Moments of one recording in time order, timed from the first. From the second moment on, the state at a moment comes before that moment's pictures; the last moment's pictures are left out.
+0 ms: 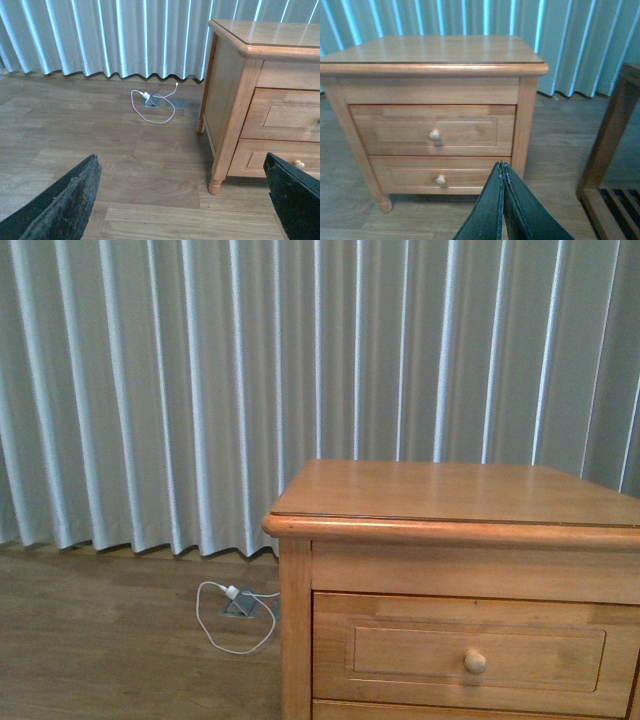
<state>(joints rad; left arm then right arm) 0.00 0.00 0.02 0.00 0.00 0.00 -0.11 0.05 0.05 0.00 -0.07 0.00</state>
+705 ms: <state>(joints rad) 0.00 0.00 0.02 0.00 0.00 0.00 0.00 0.00 0.01 0.00 0.00 0.00</state>
